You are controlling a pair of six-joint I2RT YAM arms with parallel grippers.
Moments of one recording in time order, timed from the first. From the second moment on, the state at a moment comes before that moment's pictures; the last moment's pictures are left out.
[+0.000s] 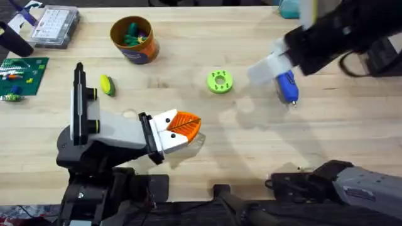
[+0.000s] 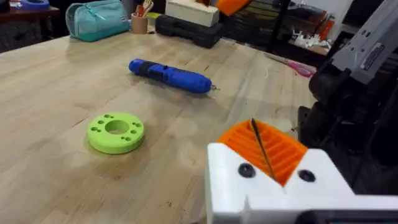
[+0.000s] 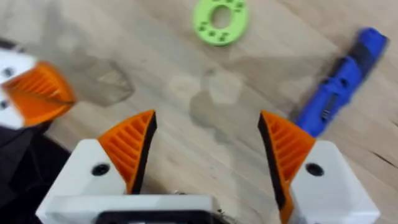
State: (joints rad) left arm -0.04 0.00 0.01 -0.12 1.16 -0.09; right arm 0.47 1.30 1.49 -1.34 -0.12 -0.02
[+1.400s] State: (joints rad) left arm -0.04 0.00 0.01 -0.12 1.16 -0.09; right arm -0.01 1.93 1.48 -1.03 0.00 -0.16
